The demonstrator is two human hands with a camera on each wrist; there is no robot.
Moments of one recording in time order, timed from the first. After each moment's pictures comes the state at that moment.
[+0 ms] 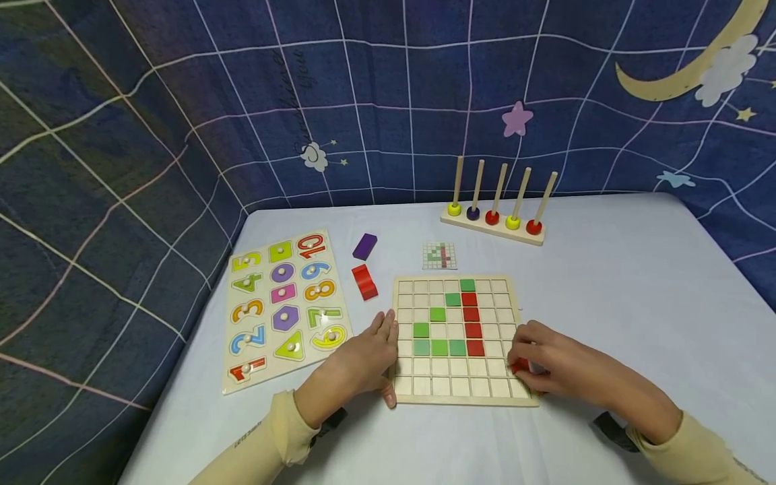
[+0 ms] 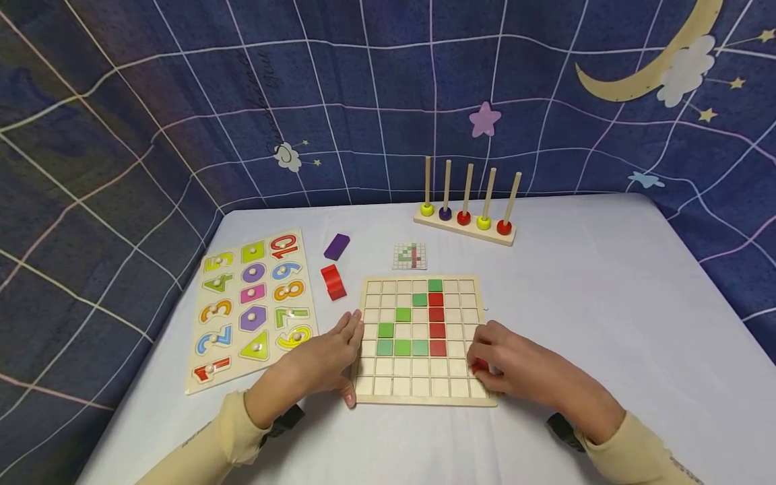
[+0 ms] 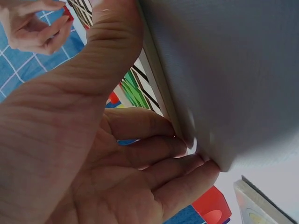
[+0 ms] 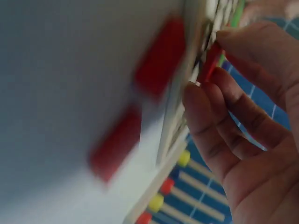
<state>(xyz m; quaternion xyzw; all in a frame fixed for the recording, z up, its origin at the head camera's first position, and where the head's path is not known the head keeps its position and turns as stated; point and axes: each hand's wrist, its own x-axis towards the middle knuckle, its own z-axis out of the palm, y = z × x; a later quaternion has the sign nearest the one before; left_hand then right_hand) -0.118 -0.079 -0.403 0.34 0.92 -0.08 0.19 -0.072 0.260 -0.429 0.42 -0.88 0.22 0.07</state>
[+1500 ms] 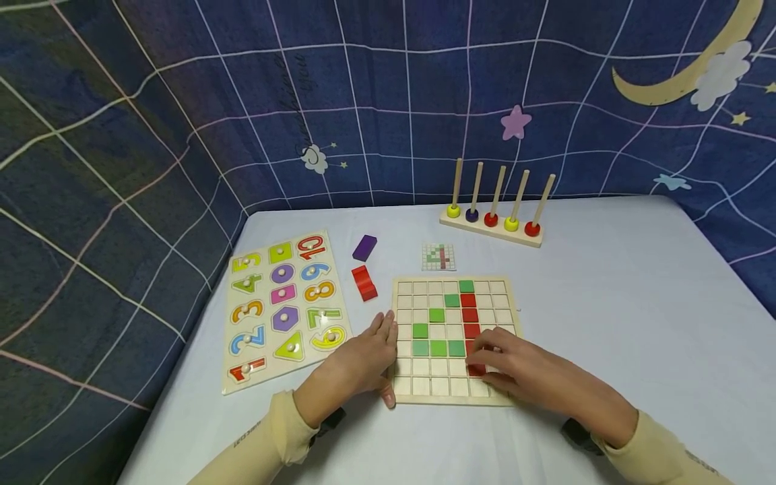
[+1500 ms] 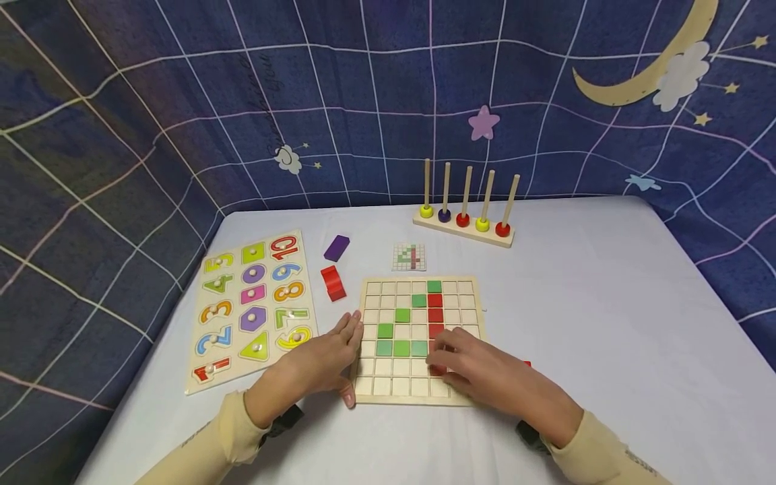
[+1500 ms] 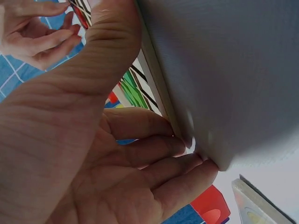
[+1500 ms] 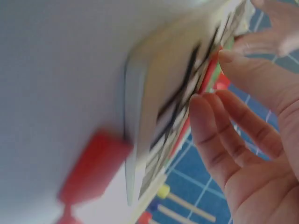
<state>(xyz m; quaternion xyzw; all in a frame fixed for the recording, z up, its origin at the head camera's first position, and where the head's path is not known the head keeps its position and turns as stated) -0.117 -0.079 -0.401 0.33 0.92 -0.08 0.20 -0.071 0.217 -0.429 0.43 -0.87 0.21 0.08</state>
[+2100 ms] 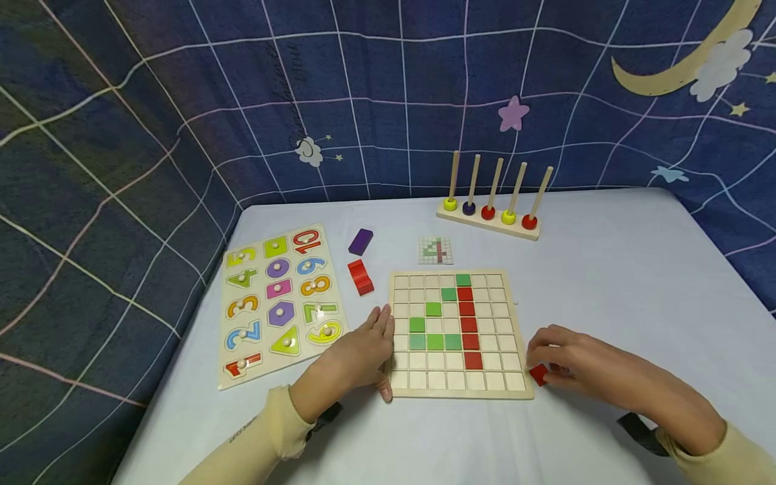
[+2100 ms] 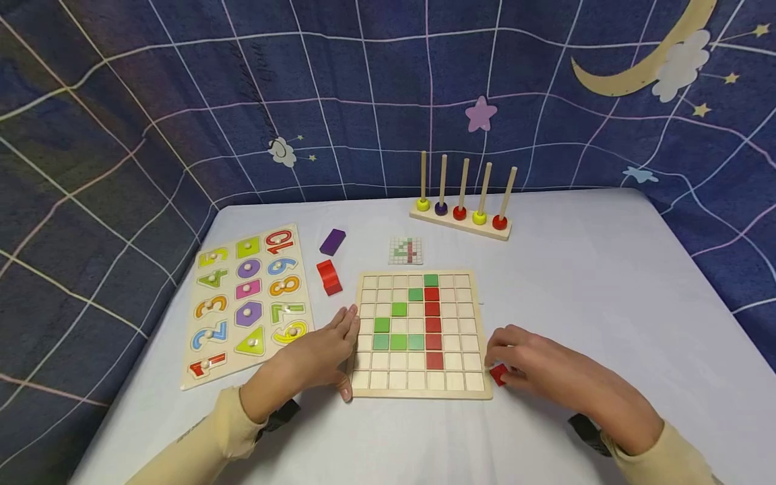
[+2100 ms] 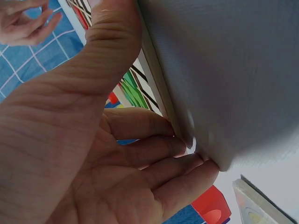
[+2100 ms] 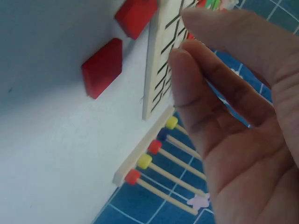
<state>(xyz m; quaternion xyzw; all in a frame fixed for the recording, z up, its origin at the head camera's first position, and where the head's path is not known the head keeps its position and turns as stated) -0.119 -0.079 -0.403 0.34 0.92 -0.09 0.20 -0.053 0.283 -0.403 0.34 -0.92 0.18 -0.08</state>
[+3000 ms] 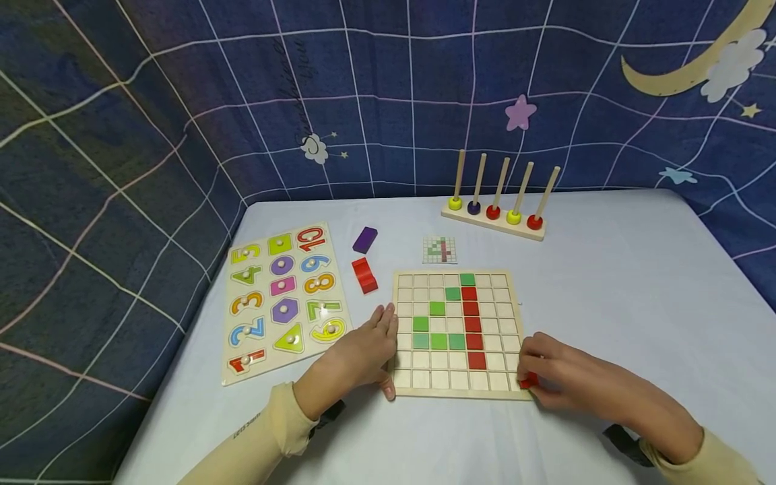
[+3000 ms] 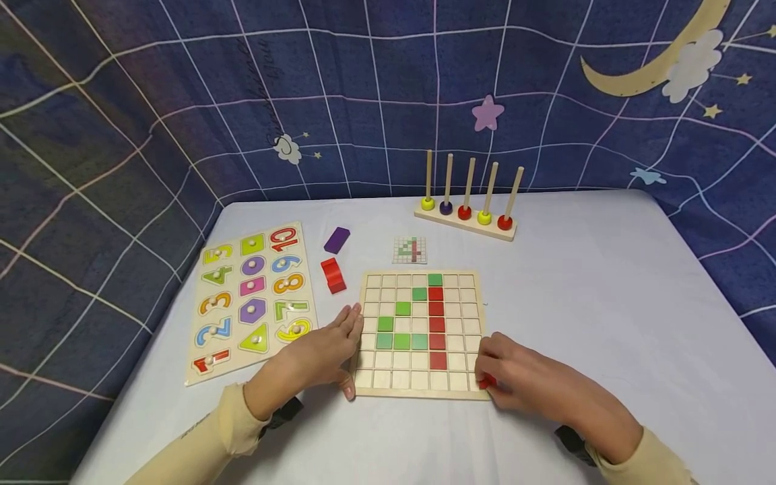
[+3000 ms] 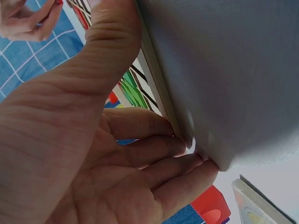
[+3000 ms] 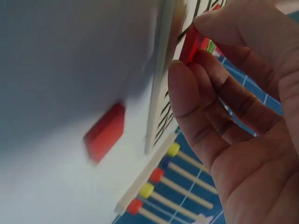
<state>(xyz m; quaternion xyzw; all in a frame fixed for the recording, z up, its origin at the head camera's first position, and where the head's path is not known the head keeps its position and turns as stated) -0.119 -0.080 -0.402 0.34 0.92 -0.08 0.20 -0.051 0.266 -0.420 0.43 -0.89 0.17 0.03</state>
